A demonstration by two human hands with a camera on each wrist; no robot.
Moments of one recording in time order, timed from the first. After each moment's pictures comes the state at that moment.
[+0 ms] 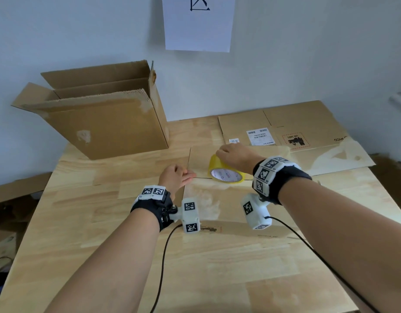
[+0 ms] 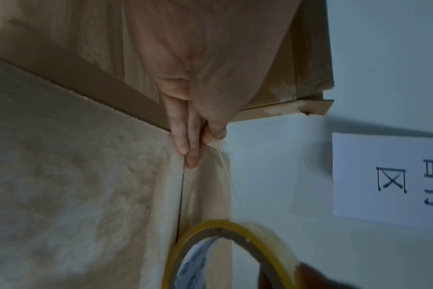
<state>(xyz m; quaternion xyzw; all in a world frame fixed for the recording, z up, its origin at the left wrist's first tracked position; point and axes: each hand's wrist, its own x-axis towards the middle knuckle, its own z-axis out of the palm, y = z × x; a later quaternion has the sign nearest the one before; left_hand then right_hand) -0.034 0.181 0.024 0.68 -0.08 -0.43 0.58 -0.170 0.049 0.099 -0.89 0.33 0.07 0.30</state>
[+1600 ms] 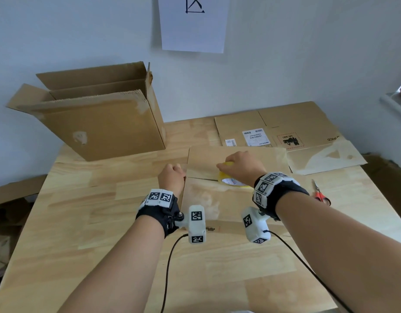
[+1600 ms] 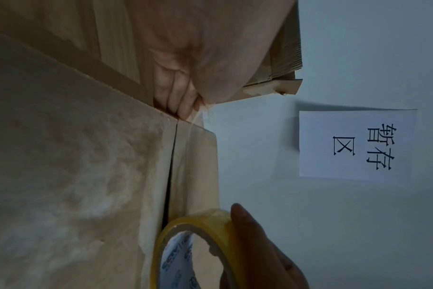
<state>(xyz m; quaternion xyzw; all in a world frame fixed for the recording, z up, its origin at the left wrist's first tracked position) -0.047 0.180 0.032 0.86 -0.12 -0.27 0.41 -0.196 0.054 0.070 -0.88 0.40 0.02 0.27</state>
